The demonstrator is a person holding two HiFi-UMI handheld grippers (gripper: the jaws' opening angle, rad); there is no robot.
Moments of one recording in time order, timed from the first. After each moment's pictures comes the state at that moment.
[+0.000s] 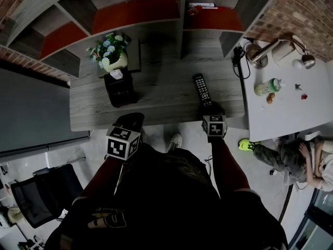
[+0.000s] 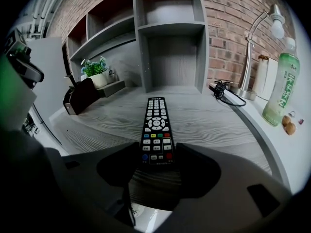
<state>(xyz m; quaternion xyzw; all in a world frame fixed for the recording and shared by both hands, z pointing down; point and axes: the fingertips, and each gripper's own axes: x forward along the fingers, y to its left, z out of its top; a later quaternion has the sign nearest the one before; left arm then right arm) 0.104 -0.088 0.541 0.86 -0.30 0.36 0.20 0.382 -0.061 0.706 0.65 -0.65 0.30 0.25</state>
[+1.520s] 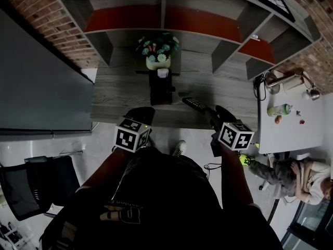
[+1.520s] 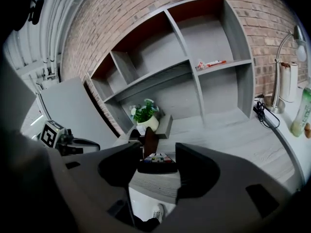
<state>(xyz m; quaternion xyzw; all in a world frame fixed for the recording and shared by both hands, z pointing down) -0.030 -0.130 0.508 0.88 -0.33 0.27 0.23 0.193 -0.104 0.502 0.58 -0.73 0.35 0.11</state>
